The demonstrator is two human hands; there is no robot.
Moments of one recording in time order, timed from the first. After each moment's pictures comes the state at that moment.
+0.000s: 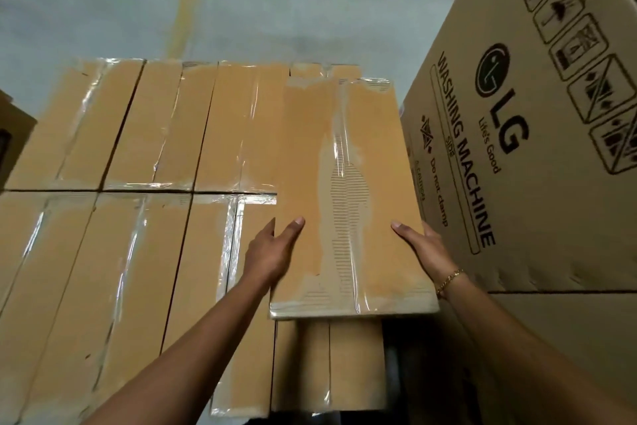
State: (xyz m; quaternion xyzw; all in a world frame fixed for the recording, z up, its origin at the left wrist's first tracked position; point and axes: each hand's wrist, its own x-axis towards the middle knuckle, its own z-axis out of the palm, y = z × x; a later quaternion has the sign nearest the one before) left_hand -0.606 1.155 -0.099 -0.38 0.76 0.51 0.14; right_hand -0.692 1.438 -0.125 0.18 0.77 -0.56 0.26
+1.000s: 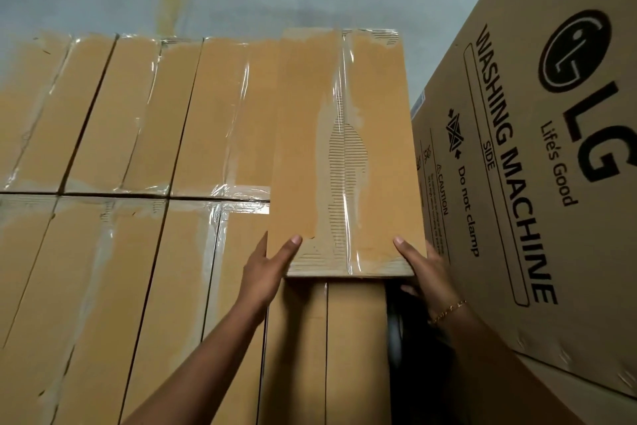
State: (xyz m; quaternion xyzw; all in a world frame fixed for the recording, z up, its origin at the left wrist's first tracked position) left_hand -0.651 1.153 -0.206 -0.43 0.66 0.61 0.10; right_hand -0.736 1.425 -0.224 0.26 0.74 -0.55 0.30
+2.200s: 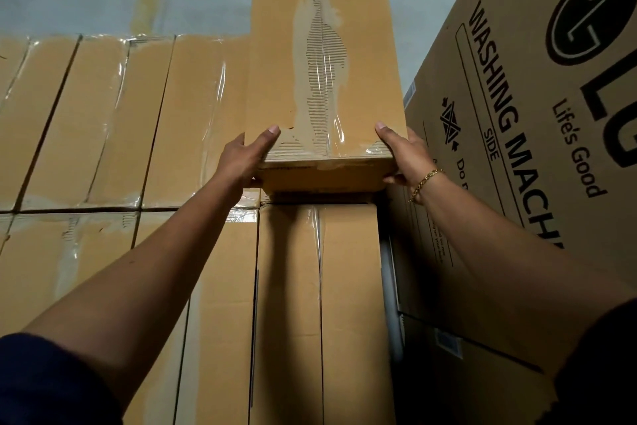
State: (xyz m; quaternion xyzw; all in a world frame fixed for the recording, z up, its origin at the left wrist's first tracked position) left_hand -0.832 1.091 -0.198 -0.38 0.70 0.60 0.06; right_hand -0.912 1.357 -0.204 0.20 0.78 -0.54 0.23
